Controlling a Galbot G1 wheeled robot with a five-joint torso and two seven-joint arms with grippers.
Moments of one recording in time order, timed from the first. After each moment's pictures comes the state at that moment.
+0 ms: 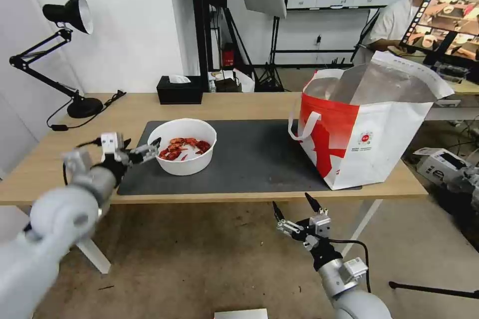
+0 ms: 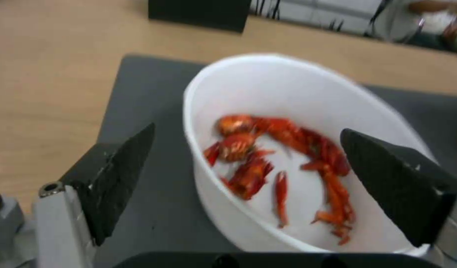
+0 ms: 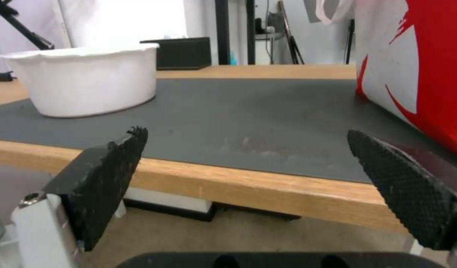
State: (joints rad) left arm 0.94 -0.68 -0.41 -1.94 -1.28 0.58 -0.37; right arm -1.55 1.08 0.24 2.04 0.33 0.19 0.11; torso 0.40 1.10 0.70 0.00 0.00
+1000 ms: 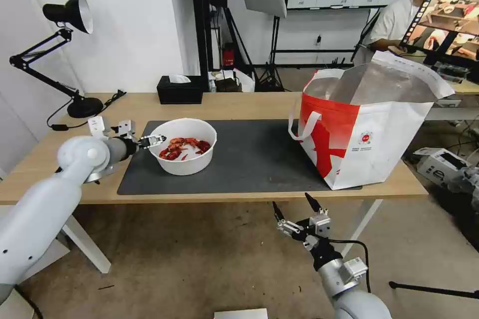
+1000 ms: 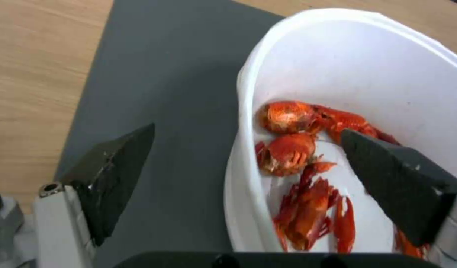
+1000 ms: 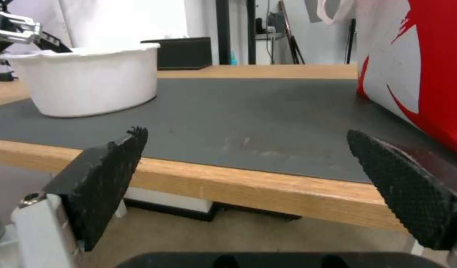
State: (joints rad) left arm 0.56 -0.78 -0.14 -1.57 -1.42 0.71 -0.43; right arm -1.55 1.08 0.24 2.04 0.33 0.19 0.11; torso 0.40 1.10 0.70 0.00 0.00
